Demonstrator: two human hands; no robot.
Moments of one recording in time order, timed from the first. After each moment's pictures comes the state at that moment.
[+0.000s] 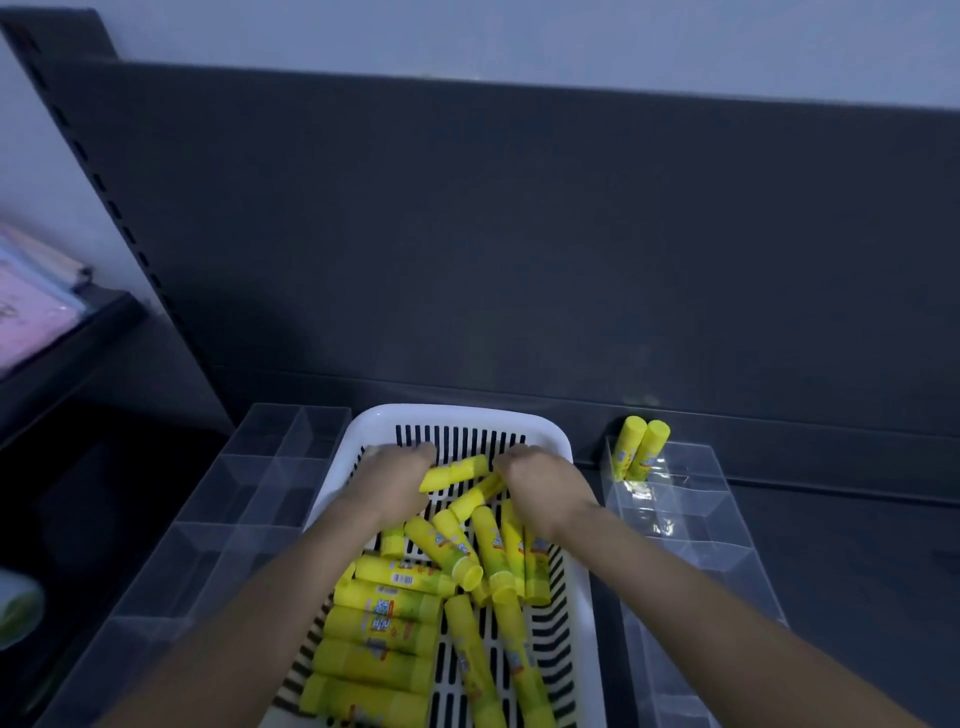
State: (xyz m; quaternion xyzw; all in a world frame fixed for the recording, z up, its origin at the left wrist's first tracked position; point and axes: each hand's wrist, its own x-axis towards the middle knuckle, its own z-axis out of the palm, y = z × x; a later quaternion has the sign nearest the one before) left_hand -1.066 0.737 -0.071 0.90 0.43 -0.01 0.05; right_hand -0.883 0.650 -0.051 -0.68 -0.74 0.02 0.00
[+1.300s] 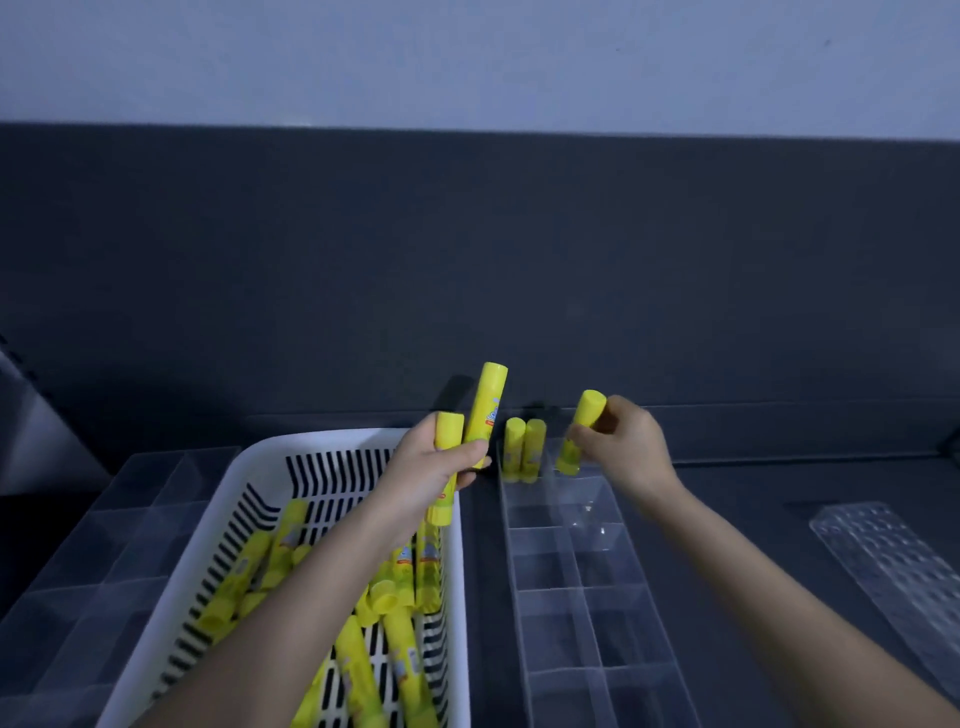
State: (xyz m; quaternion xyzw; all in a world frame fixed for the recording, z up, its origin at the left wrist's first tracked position) left_hand -0.938 0.647 -0.002 0.59 0.34 0.30 0.67; right_hand -0.736 0.556 0.009 -0.78 -0.39 0.17 0.46
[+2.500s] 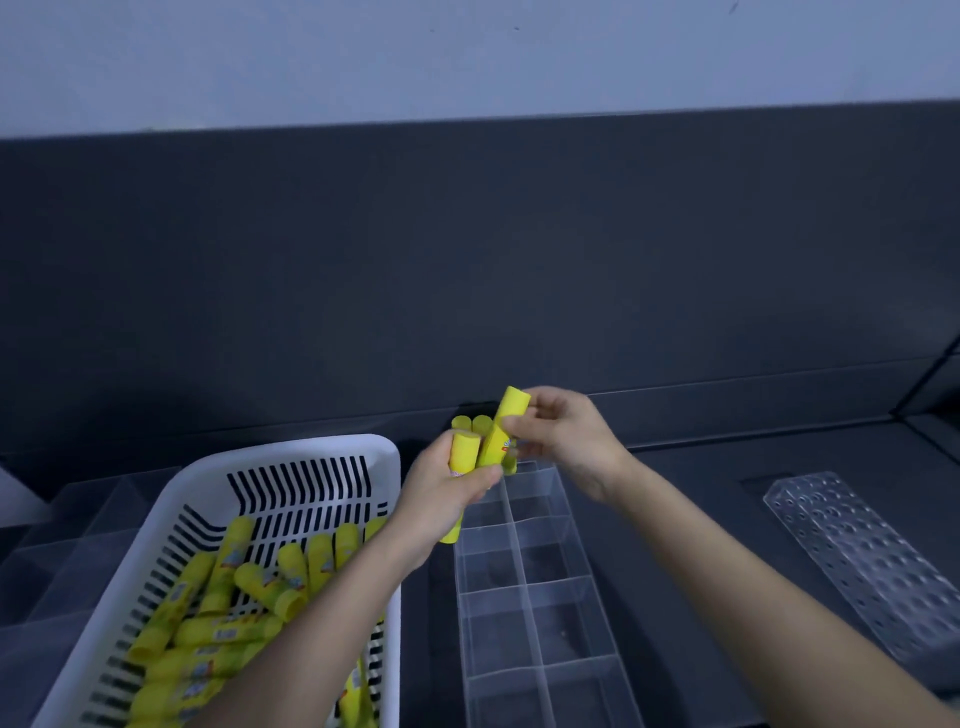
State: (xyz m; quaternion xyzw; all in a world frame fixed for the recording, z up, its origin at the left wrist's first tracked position) left_hand -0.874 0.609 -0.022 0.68 0.32 0.29 0.60; right_hand -0.722 0.547 0.017 -0.57 -0.38 0.43 0.59
